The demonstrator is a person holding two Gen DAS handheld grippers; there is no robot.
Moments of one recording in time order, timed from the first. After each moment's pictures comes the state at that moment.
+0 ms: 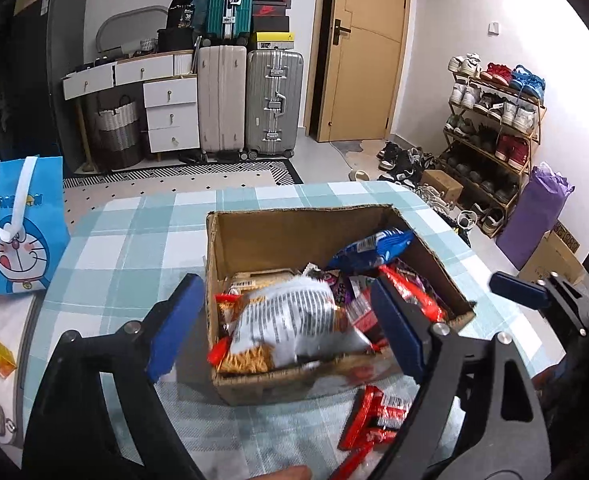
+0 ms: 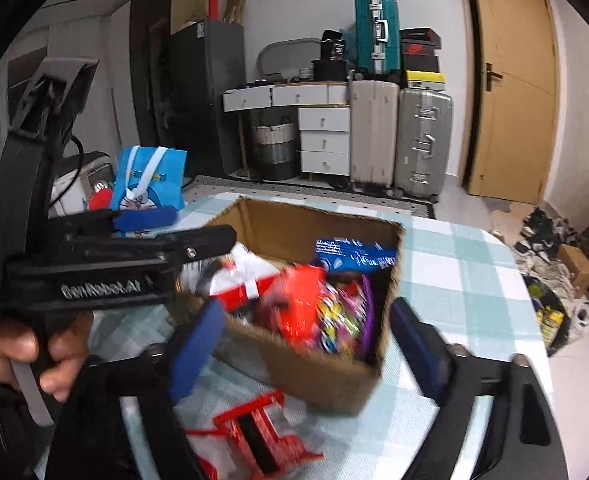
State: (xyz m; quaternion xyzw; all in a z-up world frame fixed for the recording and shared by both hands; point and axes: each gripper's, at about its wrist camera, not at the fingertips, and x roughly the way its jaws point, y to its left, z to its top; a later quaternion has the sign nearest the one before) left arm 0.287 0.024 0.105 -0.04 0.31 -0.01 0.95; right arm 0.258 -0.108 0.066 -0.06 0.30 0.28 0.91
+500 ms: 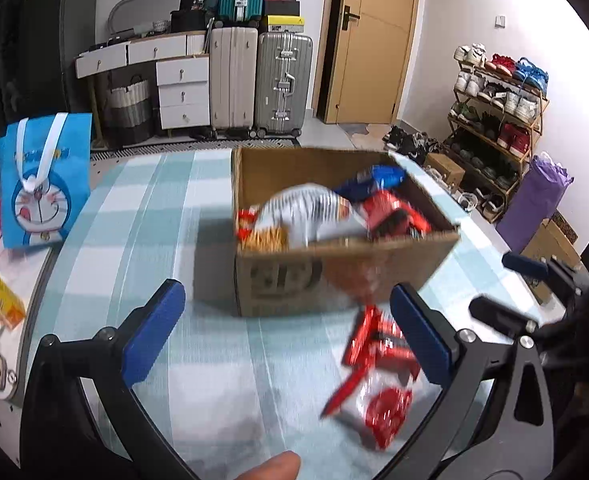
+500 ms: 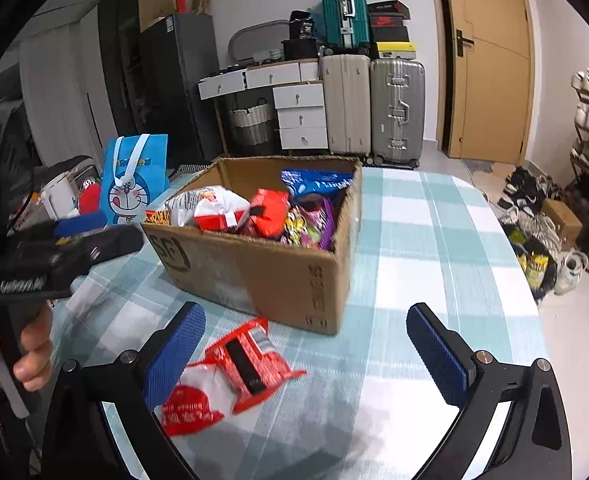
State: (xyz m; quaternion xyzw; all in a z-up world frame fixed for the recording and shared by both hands) left arm 0.199 0.033 0.079 -0.06 0.34 0.00 0.94; right arm 0.216 -0.158 0.047 -0.02 0.35 0.24 0.90
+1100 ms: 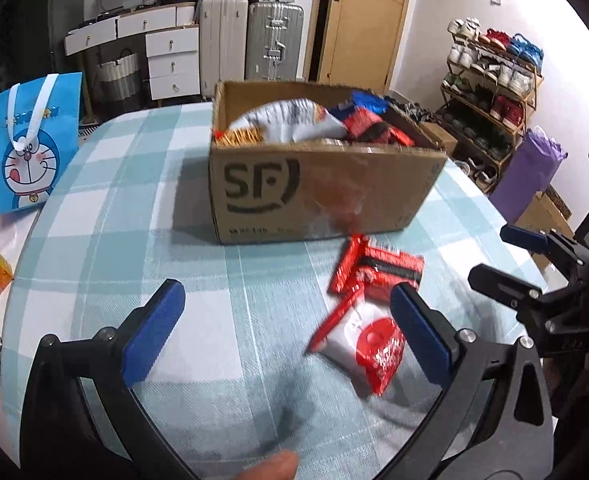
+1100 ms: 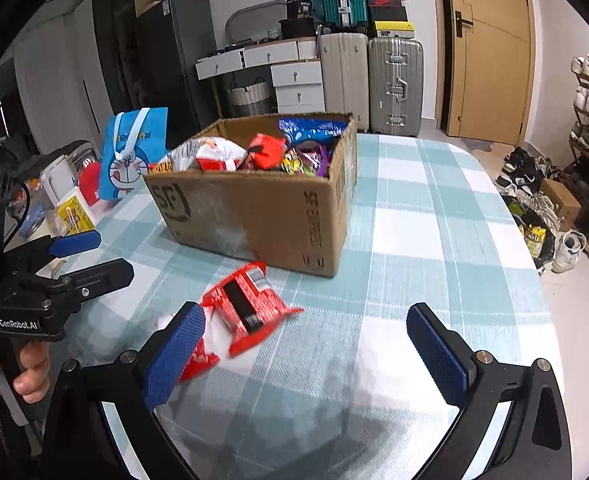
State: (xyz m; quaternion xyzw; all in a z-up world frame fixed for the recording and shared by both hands) left arm 0.161 0.009 0.038 -0.05 0.39 -0.02 0.92; right arm 0.188 -0.168 0.027 -0.03 0.39 0.24 0.89
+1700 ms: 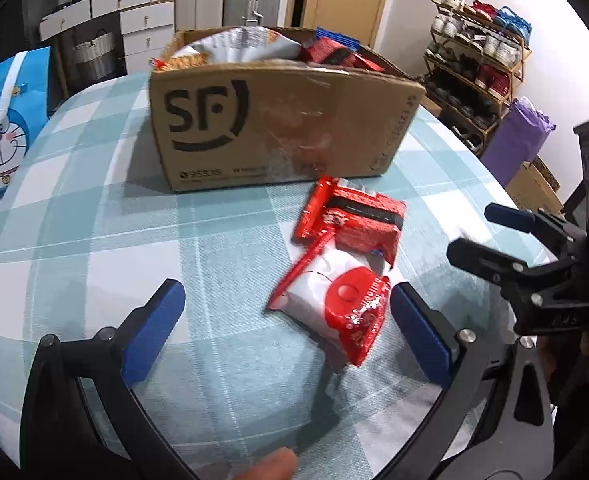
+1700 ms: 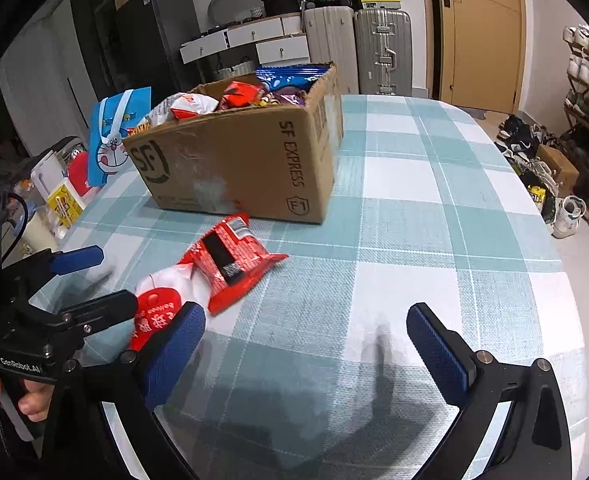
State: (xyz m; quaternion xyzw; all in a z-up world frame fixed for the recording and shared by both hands) left arm 0.164 -0.019 -0.001 -0.04 0.44 -0.06 0.89; right arm 0.186 -0.178 -0.008 -0.02 0.44 0.22 0.87
